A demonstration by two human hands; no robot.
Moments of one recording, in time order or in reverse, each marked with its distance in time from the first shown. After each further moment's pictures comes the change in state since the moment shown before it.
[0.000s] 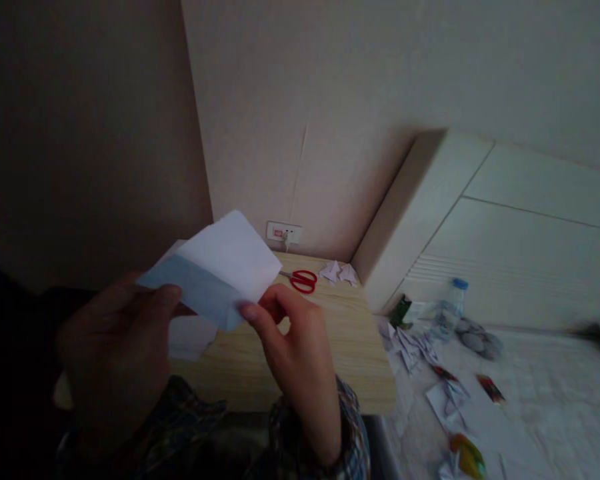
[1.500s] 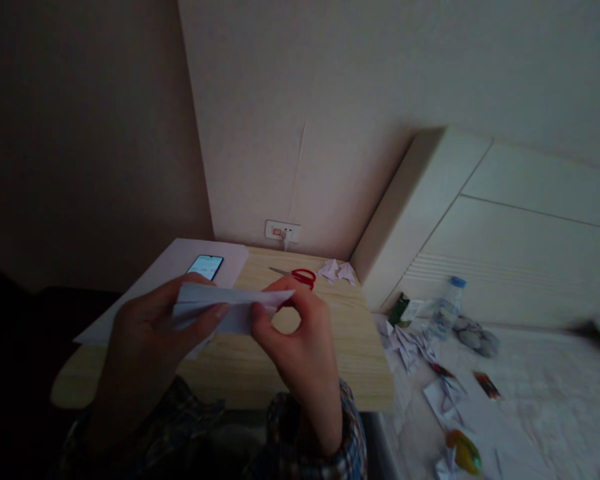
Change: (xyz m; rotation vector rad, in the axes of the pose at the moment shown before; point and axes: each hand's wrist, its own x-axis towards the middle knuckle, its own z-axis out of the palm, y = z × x) left_hand 0.010 -0.002 -0.007 0.274 -0.428 -0.002; right_hand 0.000 0.010 0.001 0.119 0.074 0.029
